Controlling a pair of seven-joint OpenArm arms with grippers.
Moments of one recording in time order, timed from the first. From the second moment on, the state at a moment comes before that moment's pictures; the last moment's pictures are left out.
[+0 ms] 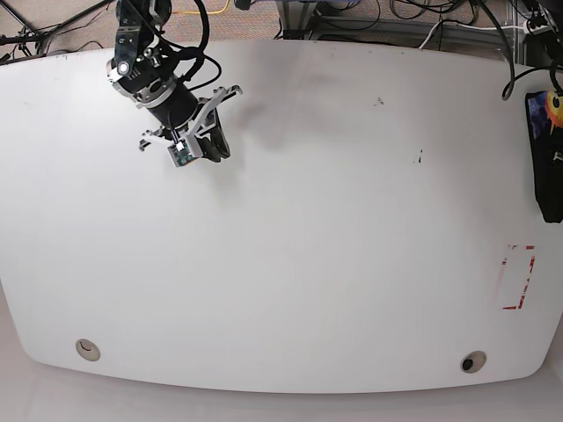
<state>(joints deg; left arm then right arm) -2.3 -44.5 -26.3 62.4 1.8 -43.2 15.6 -21.3 5.1 7.8 113.0 14.1 33.6 -38.0</state>
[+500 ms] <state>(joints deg) 5.3 -29.5 -22.5 80.5 -2.5 -42.9 1.0 -20.9 5.1 10.6 107.2 0.8 28.6 -16.8</state>
